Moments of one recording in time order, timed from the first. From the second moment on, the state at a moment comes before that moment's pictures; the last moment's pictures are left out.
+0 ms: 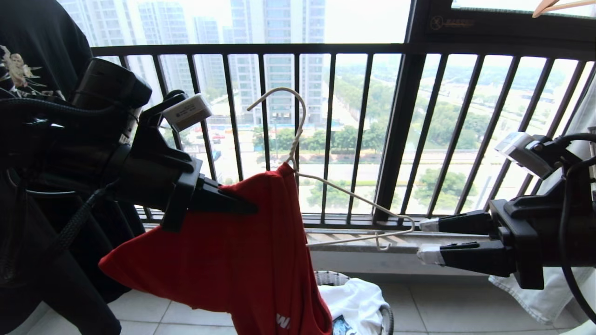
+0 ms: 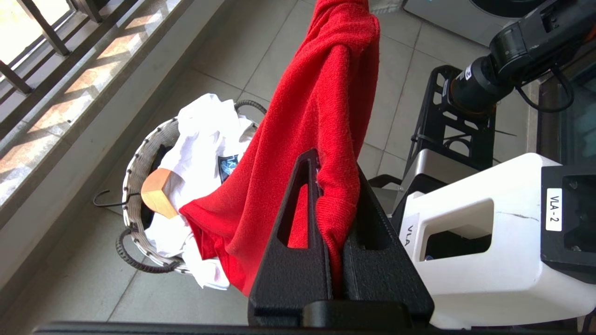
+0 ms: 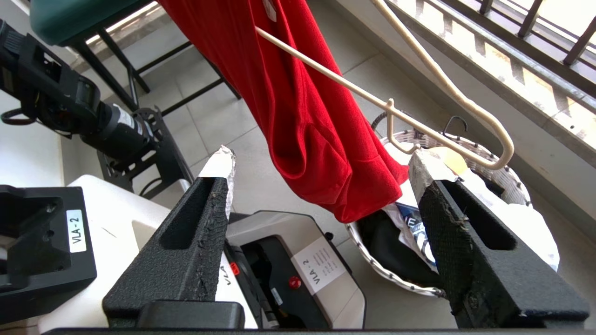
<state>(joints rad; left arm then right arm) -0.34 1.57 -1.38 0.49 -0.89 0.39 0.30 1.31 -0.88 0.06 0.74 -0.06</state>
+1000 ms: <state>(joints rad) -0.25 1.51 -1.40 0.47 -0.89 0.34 0.54 1.61 -0.83 -0.14 0.65 0.25</state>
